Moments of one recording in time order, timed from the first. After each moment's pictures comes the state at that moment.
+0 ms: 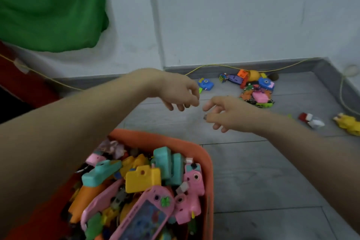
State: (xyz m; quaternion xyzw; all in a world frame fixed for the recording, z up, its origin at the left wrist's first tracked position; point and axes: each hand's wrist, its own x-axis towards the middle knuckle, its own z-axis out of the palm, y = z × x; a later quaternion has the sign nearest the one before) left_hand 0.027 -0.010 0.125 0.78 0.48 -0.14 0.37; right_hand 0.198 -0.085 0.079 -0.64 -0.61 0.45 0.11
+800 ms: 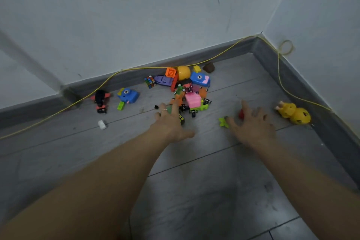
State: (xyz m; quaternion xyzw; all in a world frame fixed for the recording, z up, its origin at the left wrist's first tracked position) left_hand 0.289 0.036 -0.076 0.75 0.56 -0.17 0.30; right_hand 0.500 -0.069 -0.121 -0.90 -0.38 0.18 0.02
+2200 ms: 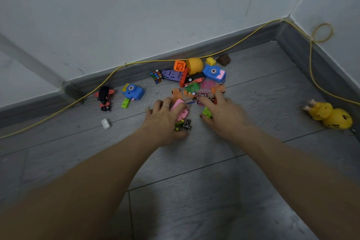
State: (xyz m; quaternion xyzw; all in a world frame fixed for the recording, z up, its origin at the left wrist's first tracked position) left_hand 0.246 0.075 -0.119 0.88 0.44 -0.14 0.11; right_hand 0.443 0.013 -0.138 -0.72 -0.68 0.11 0.01
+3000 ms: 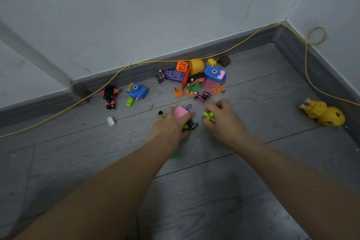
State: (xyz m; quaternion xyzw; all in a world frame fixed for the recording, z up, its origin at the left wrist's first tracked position) left_hand 0.258 0.040 -0.111 0.84 0.49 -0.20 0.09; right_hand 0.423 -0.014 -0.133 -0.75 -0.59 0.23 0.18
